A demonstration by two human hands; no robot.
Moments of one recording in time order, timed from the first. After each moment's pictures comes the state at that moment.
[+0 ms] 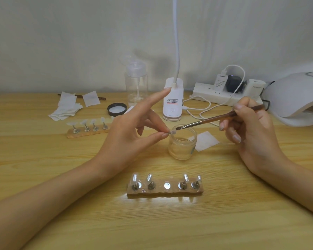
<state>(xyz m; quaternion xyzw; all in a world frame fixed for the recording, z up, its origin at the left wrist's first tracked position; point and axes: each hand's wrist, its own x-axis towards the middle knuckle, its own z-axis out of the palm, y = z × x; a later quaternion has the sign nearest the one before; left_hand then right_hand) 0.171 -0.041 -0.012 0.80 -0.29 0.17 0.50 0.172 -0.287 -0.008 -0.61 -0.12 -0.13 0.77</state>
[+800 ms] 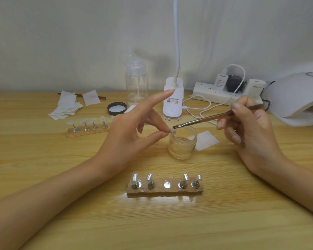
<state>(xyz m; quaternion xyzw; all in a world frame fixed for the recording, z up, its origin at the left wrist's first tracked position) 0.173 -0.040 -0.012 0.80 -0.32 0.21 0.46 0.173 -0.287 -0.009 -0.62 -0.14 -0.12 0.76</state>
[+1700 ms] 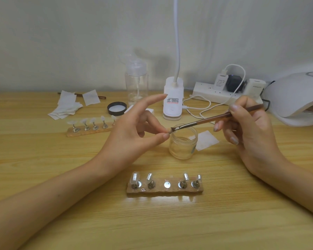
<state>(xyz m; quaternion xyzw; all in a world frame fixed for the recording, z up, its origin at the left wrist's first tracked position) 0.164 -0.045 -0.008 0.78 -0.20 0.07 0.58 0.169 -0.284 -0.007 -0.64 -0.16 -0.14 0.74</state>
